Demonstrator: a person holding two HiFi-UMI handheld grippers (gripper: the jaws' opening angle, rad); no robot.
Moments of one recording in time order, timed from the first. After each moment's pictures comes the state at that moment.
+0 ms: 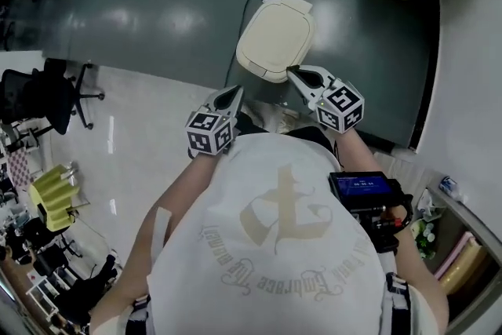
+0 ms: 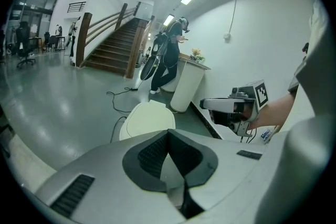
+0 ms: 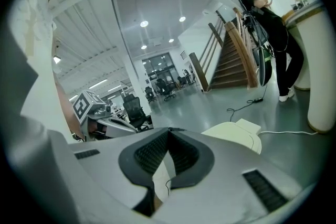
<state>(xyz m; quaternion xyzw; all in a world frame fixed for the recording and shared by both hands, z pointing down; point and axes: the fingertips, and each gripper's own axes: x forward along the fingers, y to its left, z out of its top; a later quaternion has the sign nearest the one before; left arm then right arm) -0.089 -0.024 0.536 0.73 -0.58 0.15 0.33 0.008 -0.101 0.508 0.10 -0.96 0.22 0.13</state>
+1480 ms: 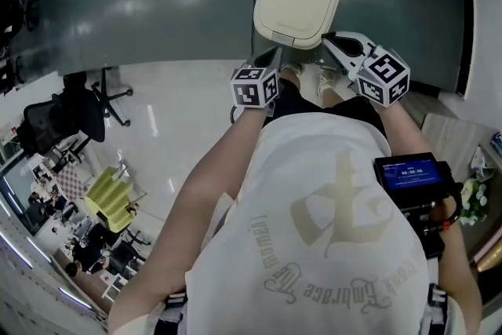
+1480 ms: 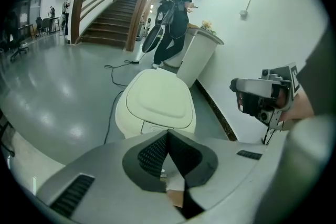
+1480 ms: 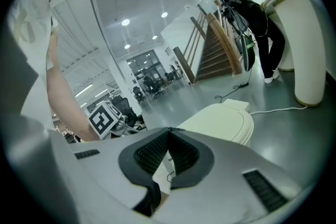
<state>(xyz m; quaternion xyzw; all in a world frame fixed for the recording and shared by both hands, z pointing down) -0.102 -0.076 0.673 0.69 -0.53 0.24 0.42 0.004 -0.128 0.579 0.15 -0.93 0.29 0.15</state>
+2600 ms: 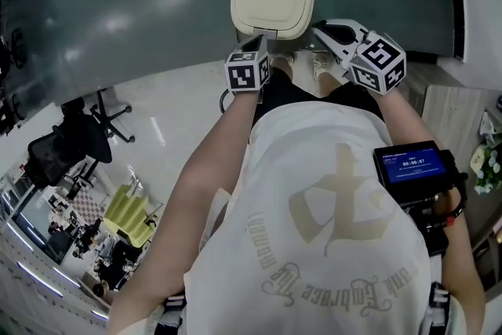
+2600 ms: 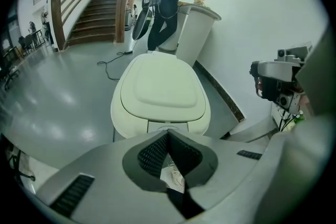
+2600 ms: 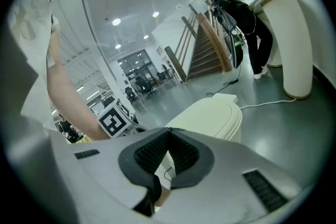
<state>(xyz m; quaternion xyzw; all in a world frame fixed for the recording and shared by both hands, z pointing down) -0.094 -0.096 0.712 0.69 -0.48 0.35 0.41 0.033 -0.132 0.592 0.20 -0.91 0.31 0.17</state>
